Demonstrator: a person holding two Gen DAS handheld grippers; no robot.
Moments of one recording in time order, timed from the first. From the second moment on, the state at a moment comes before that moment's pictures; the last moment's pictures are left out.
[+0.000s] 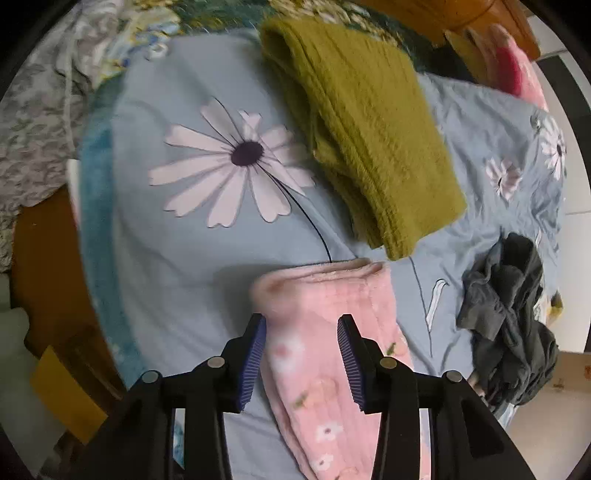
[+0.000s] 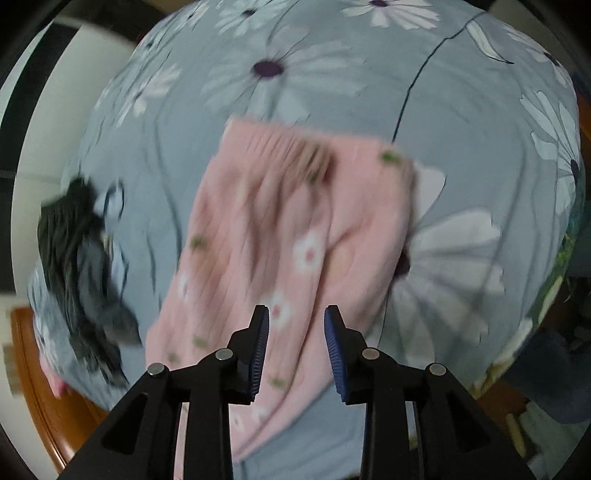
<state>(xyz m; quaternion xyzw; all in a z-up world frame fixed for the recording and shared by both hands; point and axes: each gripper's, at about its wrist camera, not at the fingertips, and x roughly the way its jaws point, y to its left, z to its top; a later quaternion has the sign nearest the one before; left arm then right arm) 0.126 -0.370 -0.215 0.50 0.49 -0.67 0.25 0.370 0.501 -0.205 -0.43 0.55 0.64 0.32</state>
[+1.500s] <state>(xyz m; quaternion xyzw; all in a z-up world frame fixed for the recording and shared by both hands) 0.178 -0.301 -0.206 0.47 0.51 -0.67 0.26 0.381 0.554 -0.192 -0.50 0.46 0.65 0.32</state>
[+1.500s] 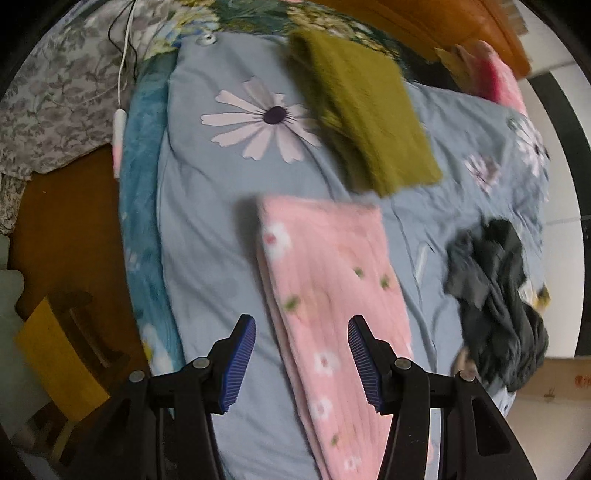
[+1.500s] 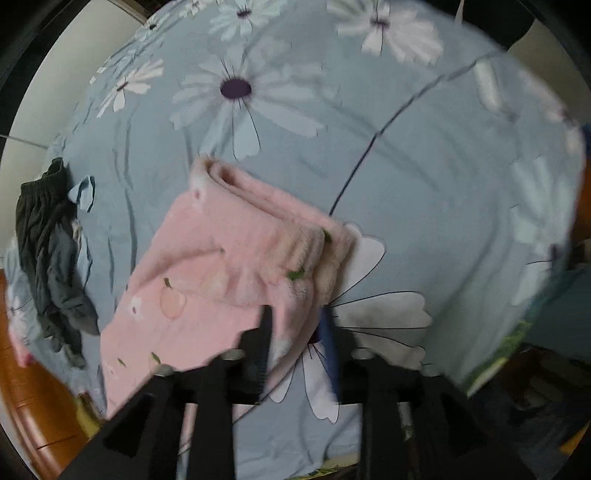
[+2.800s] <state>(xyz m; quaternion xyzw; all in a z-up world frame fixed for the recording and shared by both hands) 0.044 -0.045 -0.068 0.45 0.27 -0.84 -0.13 0.290 0.511 -0.163 -0.52 0.46 0.69 0.19</state>
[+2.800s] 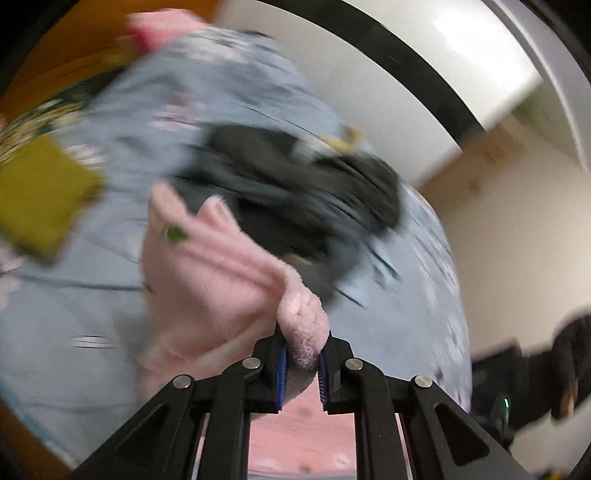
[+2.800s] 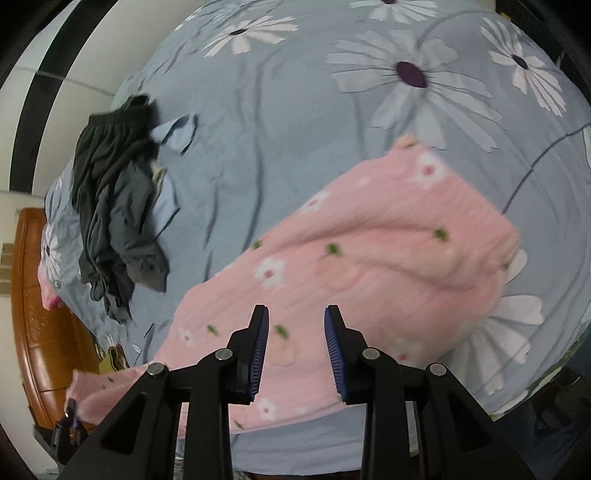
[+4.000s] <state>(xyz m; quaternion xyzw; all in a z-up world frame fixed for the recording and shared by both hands) 0.050 -0.031 -0.244 0.66 0.23 -0.71 0.09 0.227 0.407 -0.281 -0.62 0.44 0.65 -0.02</state>
